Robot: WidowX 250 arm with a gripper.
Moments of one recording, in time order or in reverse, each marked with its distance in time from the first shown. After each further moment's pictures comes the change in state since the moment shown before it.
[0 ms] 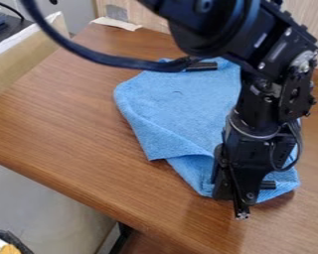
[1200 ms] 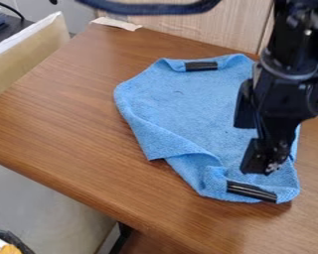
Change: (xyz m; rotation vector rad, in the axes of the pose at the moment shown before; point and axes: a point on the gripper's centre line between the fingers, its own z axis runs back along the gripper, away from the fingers) arm 0.018 0.020 0.054 0.065 -0.036 -0.006
